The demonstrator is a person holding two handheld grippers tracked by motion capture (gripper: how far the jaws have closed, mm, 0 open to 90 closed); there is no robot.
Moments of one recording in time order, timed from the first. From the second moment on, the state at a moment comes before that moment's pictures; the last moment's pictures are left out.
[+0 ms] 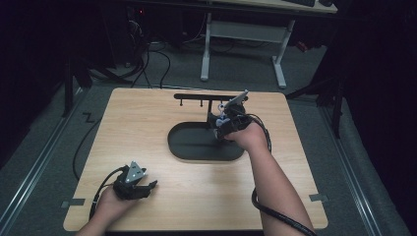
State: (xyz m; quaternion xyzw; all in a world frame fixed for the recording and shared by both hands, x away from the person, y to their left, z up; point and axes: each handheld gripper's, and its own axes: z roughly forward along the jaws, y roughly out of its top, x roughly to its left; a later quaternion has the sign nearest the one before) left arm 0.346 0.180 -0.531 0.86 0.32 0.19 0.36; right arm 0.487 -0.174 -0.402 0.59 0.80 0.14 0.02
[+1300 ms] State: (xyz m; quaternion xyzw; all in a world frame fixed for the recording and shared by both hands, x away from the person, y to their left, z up) left arm 0.343 0.173 -0.529 0.86 0.31 0.18 0.37; right arm 0.357 -0.218 -0.493 0.54 0.78 0.29 0.14
